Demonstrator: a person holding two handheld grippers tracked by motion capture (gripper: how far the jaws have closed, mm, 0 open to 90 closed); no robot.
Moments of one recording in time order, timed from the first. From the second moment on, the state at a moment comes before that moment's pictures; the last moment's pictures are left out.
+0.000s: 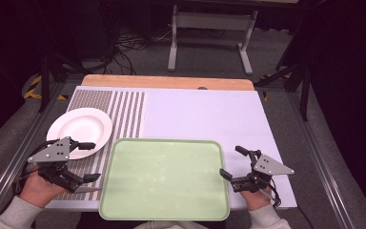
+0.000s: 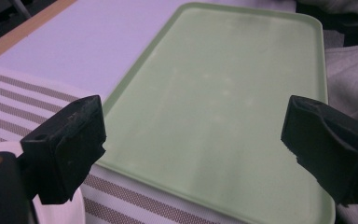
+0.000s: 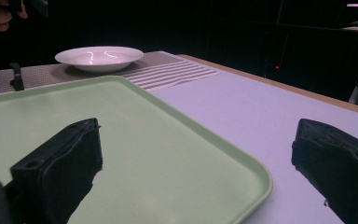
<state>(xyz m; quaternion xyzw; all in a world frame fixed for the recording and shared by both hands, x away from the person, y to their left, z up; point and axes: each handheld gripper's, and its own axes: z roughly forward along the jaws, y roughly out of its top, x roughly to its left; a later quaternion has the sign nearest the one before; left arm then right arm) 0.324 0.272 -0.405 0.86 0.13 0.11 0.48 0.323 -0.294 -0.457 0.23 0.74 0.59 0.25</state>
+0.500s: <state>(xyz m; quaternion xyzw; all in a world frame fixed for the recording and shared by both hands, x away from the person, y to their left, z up) 0.323 0.287 -0.401 0.90 0.11 0.08 0.42 0.323 -0.292 -0.457 0.23 0.74 0.58 0.25</state>
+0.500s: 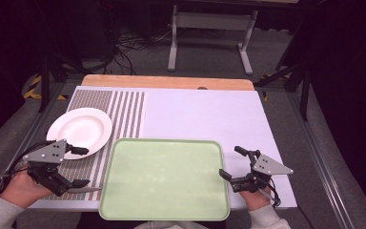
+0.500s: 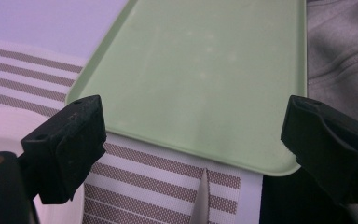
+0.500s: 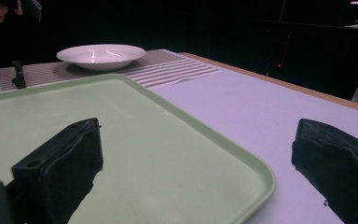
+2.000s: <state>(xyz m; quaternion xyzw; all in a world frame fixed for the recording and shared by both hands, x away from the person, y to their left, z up) 0.336 0.313 -0.433 0.97 0.12 0.03 0.21 0.324 -0.293 -0.459 0.23 0.74 0.59 0.24</state>
